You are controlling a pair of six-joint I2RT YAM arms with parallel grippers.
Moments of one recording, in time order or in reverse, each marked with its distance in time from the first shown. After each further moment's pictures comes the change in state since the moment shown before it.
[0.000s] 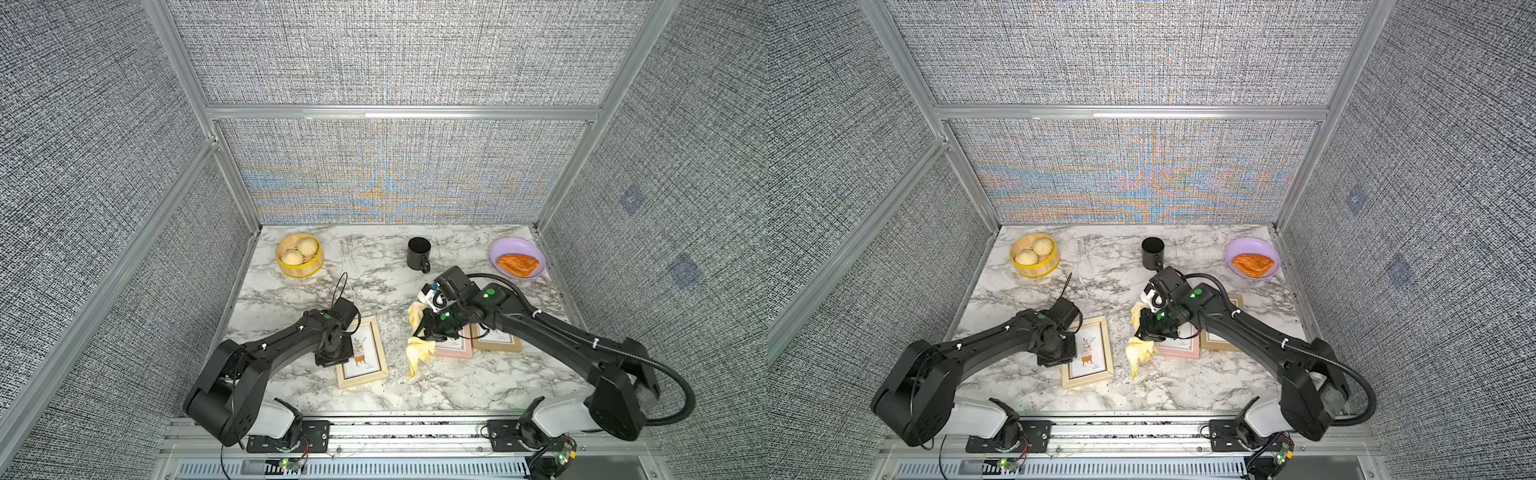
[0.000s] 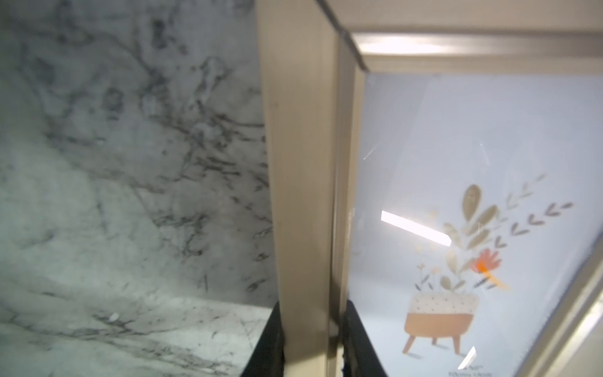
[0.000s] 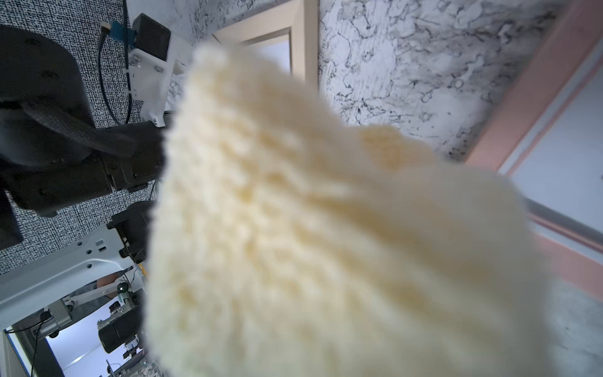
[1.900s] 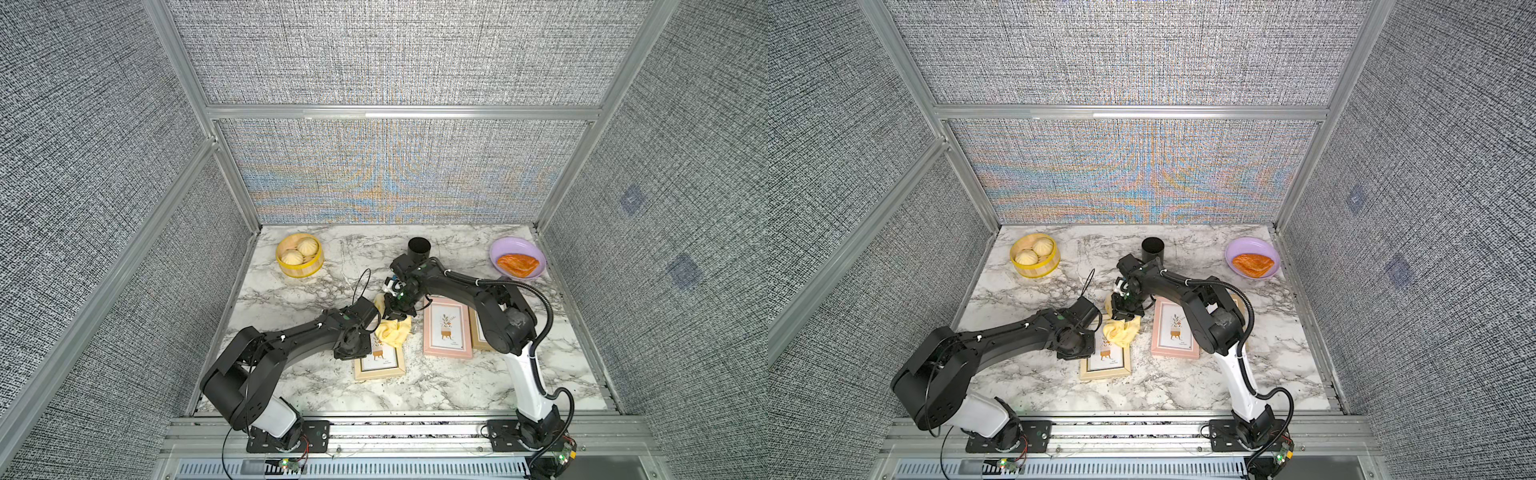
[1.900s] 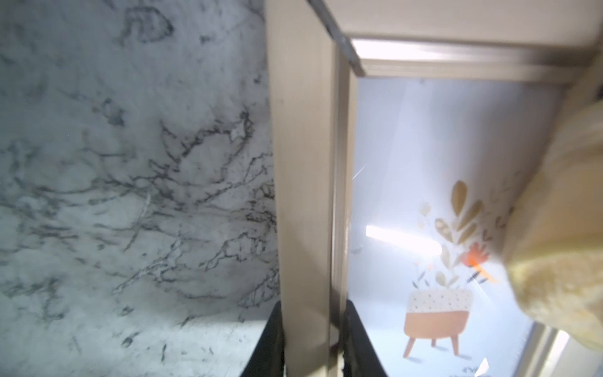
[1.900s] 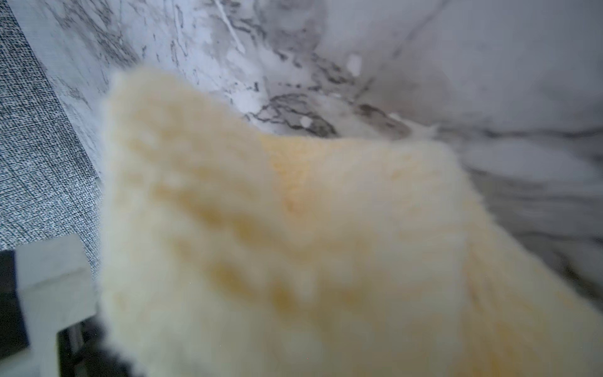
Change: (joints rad) left arm -0.128 0.076 0.033 0.137 -0.027 -0.038; right arm -0.003 0.753 0.539 0.015 -0.045 -0.116
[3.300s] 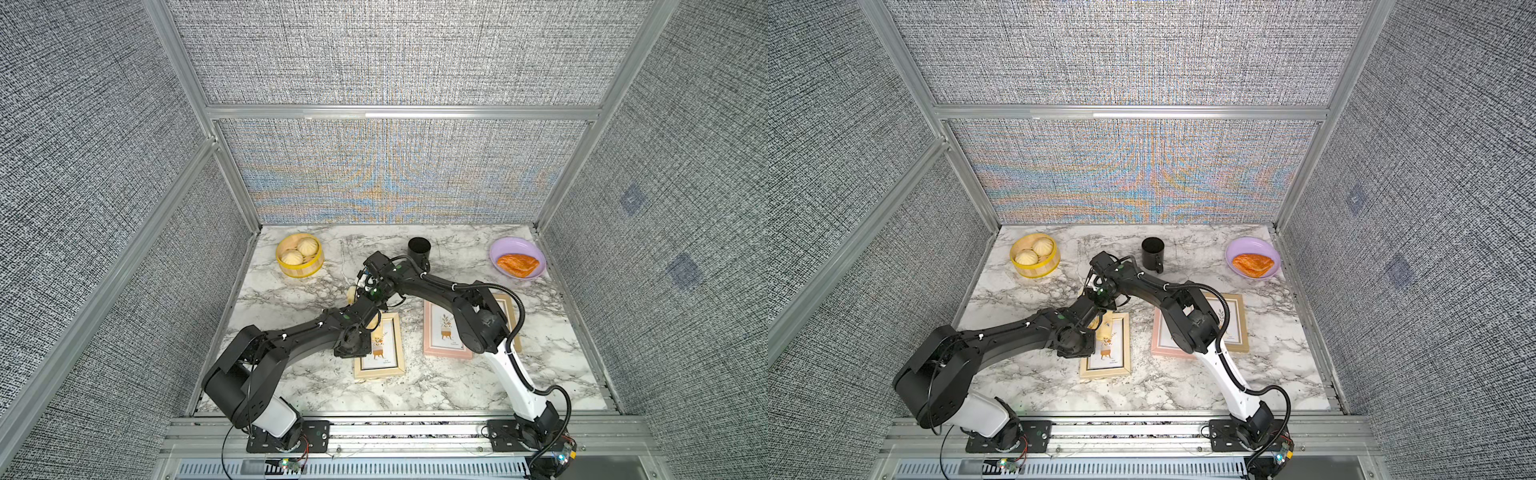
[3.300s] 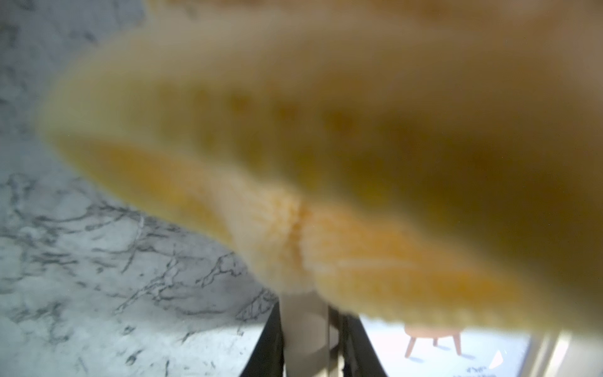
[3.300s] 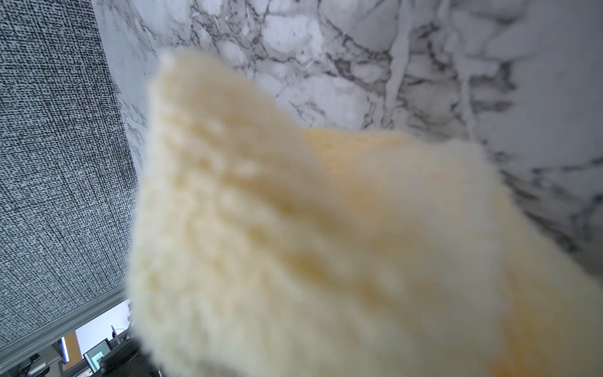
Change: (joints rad) left arm 0.003 0.027 0.001 0.021 0.004 0.077; right arm 0.061 0.164 0.248 0.085 -0.022 0.075
